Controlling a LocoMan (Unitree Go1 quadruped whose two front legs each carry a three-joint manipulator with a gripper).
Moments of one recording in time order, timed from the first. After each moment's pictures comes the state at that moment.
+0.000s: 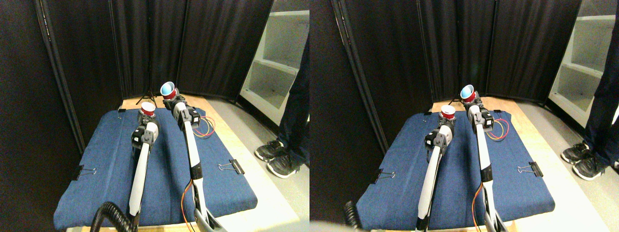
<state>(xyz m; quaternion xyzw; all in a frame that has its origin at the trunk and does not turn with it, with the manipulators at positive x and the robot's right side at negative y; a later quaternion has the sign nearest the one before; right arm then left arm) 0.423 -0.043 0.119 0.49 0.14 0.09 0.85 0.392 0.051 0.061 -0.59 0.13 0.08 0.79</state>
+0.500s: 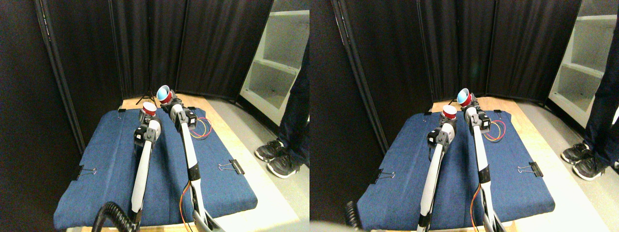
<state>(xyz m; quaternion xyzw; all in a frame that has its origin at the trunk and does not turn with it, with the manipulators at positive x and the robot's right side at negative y) 0.422 -0.032 0.110 0.40 0.15 0.12 0.90 0.393 0.046 0.061 -0.54 0.14 0.09 0.82</state>
